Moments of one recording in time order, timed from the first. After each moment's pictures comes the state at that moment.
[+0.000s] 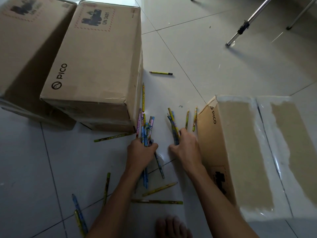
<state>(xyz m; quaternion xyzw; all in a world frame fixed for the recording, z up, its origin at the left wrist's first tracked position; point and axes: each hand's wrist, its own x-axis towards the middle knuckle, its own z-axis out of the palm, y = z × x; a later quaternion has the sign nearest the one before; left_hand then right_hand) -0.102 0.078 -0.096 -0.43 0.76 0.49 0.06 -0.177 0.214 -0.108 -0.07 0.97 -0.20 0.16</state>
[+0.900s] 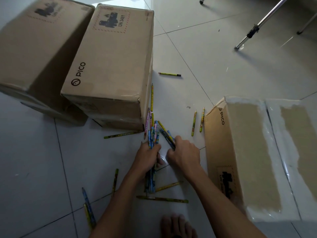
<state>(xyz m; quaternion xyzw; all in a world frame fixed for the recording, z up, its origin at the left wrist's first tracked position) -0.083 0.076 -0.107 -0.39 0.64 0.66 0.10 -0.156 0.199 -0.113 -0.18 0.96 -0.10 0.18</state>
